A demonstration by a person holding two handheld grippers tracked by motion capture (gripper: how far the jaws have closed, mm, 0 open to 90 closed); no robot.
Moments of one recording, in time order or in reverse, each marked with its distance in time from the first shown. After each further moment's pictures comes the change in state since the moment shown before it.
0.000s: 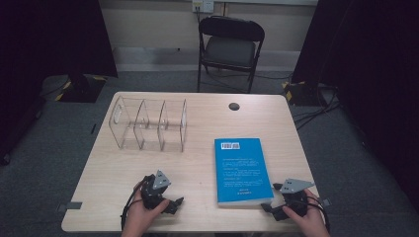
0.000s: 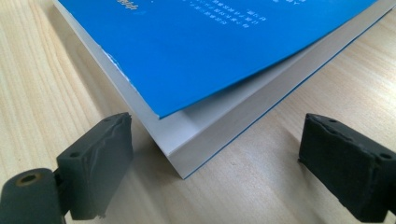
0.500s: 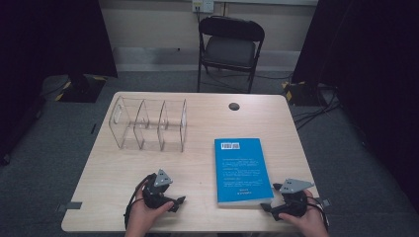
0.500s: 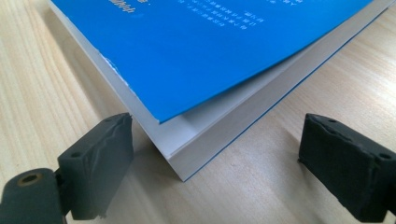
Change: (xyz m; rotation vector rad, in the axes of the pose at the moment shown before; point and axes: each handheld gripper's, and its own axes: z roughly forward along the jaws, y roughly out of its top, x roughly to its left) left arm -0.005 0.011 -0.003 0.018 -0.040 -0.021; right arm 0.002 0.000 0.001 -0.004 -0.015 0.013
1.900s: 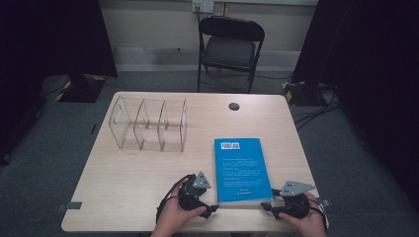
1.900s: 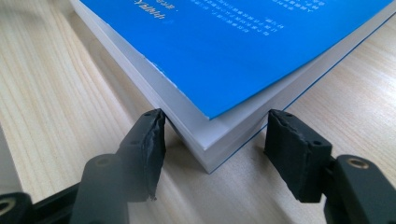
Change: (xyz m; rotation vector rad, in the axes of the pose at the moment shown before) left arm -0.069 0.057 0.037 0.052 -0.239 0.151; right arm 0.010 0.004 -0.008 0.014 0.014 -0.003
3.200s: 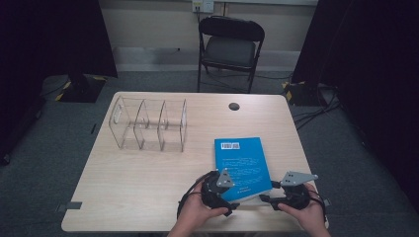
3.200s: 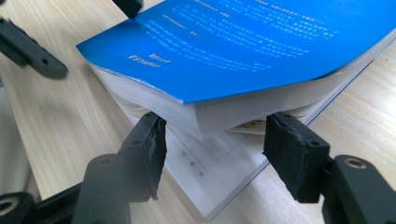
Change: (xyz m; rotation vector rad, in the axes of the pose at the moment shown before) left arm -0.027 0.051 0.029 -0.024 -0.032 0.140; right arm -0.005 0.031 -0.011 -0.064 0.024 0.045
